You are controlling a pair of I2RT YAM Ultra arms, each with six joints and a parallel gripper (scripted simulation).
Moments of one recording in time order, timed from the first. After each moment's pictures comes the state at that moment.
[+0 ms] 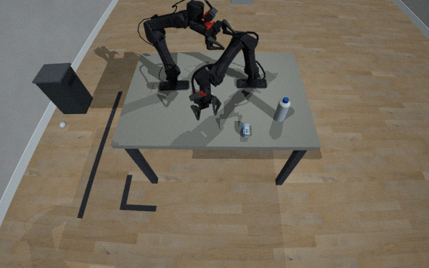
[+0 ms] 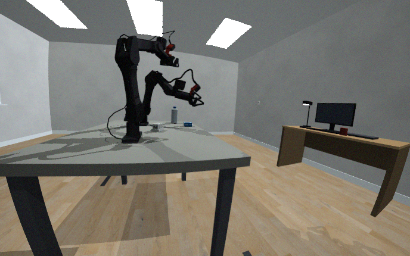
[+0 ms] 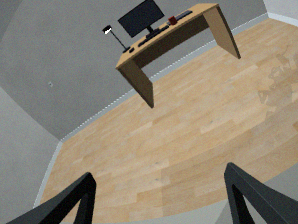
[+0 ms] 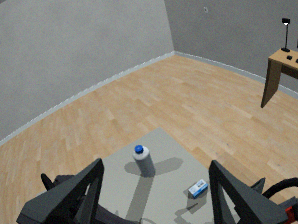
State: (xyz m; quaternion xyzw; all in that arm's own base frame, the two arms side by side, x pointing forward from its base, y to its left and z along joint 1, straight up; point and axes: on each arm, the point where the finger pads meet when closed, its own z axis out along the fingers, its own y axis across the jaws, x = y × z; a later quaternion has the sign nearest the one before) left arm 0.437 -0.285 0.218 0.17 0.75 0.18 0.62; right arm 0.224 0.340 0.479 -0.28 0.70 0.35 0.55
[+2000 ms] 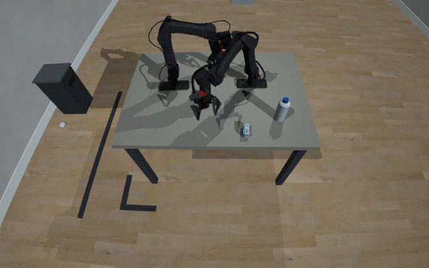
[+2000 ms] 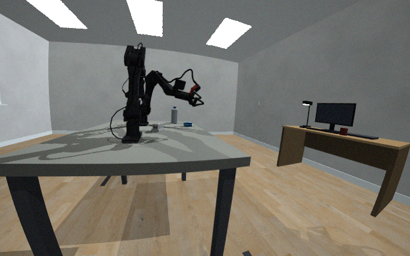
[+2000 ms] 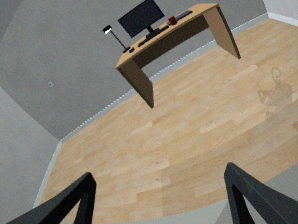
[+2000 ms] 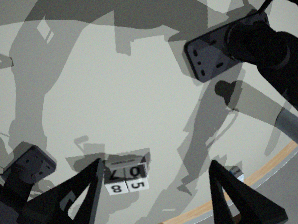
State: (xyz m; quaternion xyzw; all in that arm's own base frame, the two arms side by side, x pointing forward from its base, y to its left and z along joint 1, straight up) left arm 0.437 -0.285 0.218 0.17 0.75 0.18 0.62; right arm 0.008 0.318 0.146 -0.96 0.24 -0.01 0.12
